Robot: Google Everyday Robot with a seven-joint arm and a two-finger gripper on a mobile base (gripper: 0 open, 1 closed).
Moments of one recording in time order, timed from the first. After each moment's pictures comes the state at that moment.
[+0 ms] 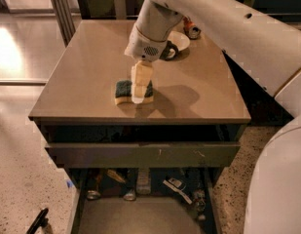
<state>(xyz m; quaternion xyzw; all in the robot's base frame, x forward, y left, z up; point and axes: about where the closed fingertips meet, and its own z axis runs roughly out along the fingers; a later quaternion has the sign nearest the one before) 0.615 0.043 0.863 -0.75 0.63 0.10 0.18</state>
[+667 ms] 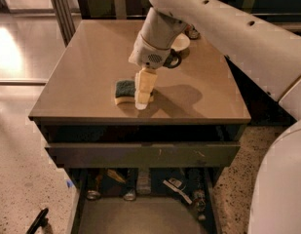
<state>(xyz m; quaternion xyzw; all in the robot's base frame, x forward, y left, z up) 0.610 0.033 0.843 -0.75 0.63 0.11 0.17</state>
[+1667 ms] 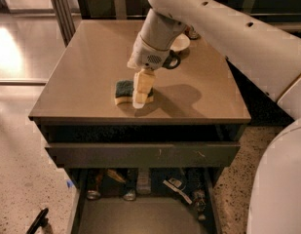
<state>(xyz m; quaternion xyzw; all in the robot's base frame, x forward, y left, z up) 0.611 0.038 0.841 -0.75 0.63 0.12 0.17</state>
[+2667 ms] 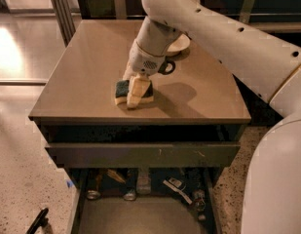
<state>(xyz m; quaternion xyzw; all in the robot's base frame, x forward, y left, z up) 0.608 0.048 0.823 -0.75 0.62 0.14 0.16</state>
